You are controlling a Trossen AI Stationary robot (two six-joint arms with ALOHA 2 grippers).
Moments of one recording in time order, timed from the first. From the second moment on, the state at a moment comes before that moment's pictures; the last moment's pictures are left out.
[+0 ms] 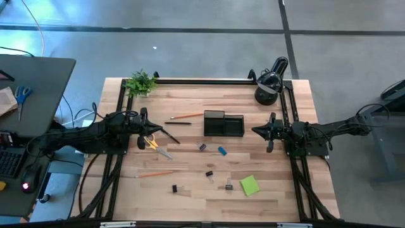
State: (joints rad) left arm 0.32 0.15 0.02 0.01 0.14 -0.11; right arm 0.17 0.17 0.01 0.07 0.36 0.16
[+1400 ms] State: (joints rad) left arm 0.32 0.15 0.02 0.27 0.38 -0.19; right arm 0.16 0.17 0.01 0.25 0.38 -0.13
